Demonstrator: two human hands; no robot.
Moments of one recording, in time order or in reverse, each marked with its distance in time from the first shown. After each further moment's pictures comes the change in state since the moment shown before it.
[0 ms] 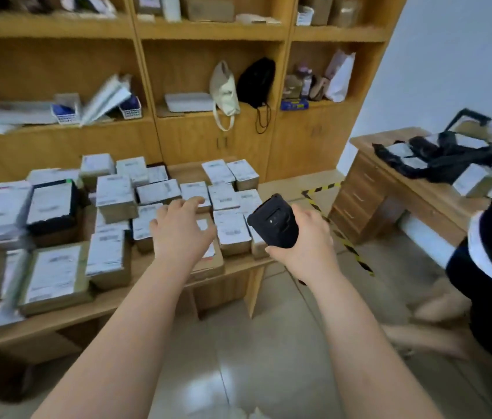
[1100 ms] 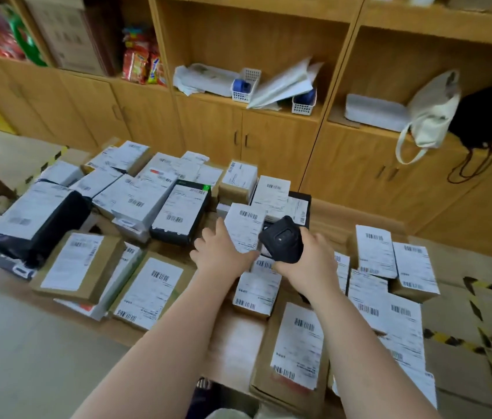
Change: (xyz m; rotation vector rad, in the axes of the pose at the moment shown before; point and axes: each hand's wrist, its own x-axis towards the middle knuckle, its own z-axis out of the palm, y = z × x) left_hand 0.237 -0.193 0.035 -0.033 -0.087 -0.795; right_hand 0.282 -0.203 0.246 0.029 -0.468 -0.361
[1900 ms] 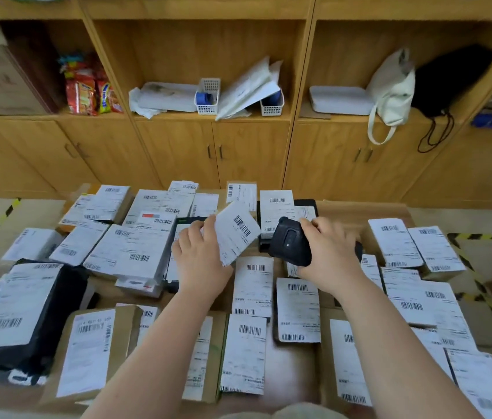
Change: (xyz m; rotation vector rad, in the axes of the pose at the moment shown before) left_hand 0.104 -0.065 -0.065 0.185 0.269 0.489; right_hand 0.043 -0.069 0.010 -0.395 0.037 -0.046
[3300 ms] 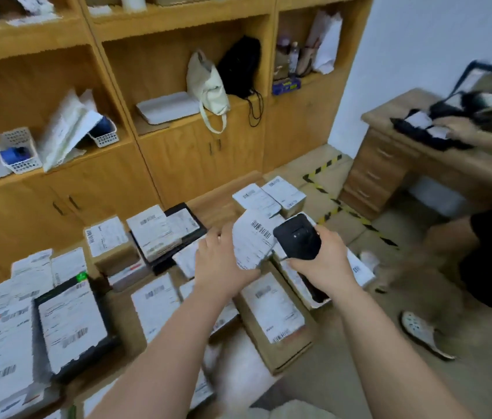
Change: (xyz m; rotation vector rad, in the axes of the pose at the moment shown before) left_hand -0.057 0.177 0.024 -0.206 -0.372 0.650; right_hand -0.172 0.104 0.002 0.605 0.399 0.848
